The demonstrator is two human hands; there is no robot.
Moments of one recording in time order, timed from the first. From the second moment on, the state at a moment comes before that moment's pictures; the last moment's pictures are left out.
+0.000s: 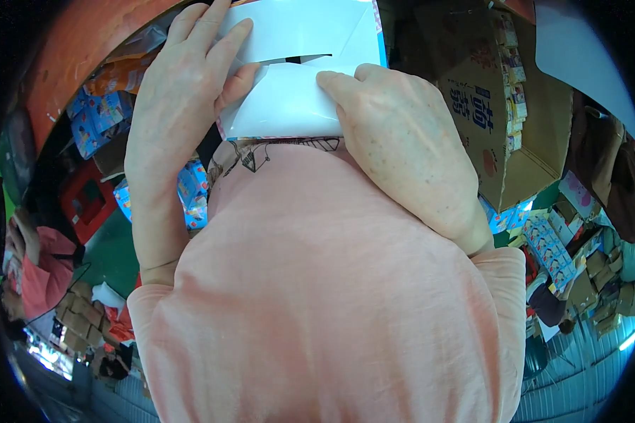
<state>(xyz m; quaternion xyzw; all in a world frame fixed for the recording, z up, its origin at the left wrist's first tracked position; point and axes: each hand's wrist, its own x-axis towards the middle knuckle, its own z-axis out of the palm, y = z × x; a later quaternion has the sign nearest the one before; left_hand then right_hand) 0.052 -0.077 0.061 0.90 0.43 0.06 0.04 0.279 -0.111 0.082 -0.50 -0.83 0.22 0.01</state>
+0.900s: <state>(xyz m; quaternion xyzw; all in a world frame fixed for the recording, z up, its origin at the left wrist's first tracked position) 0.061 -0.102 -0.016 0.56 0.51 0.55 0.35 0.272 -0.121 0.048 -0.52 -0.84 0.08 0.14</state>
